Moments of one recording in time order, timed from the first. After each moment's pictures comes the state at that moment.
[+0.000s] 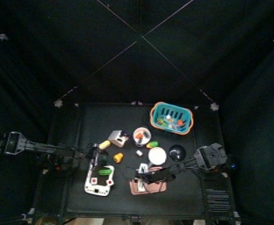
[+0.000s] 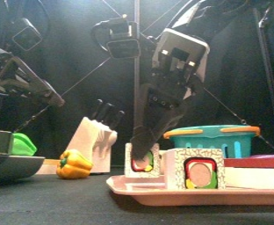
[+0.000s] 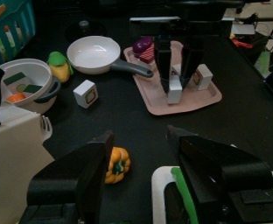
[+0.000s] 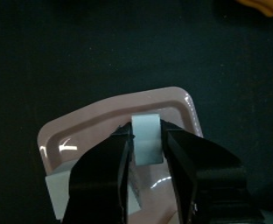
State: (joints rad) left arm 0.05 -0.52 1.29 0.33 -0.44 -0.21; right arm 0.26 0.27 0.34 -0.48 0.45 0.77
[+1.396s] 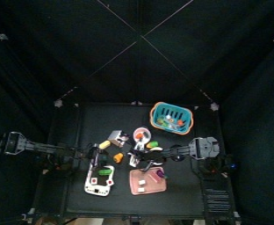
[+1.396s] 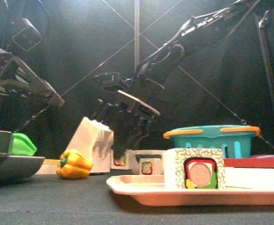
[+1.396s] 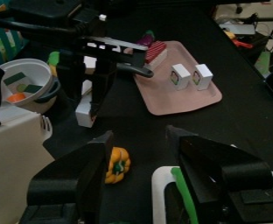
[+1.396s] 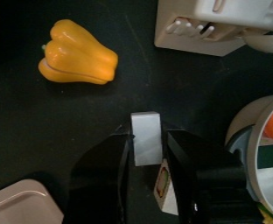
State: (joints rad) left arm 0.05 -0.53 1.29 0.33 -0.44 -0.21; right arm -0.03 0.33 0.24 -0.56 0.50 0.78
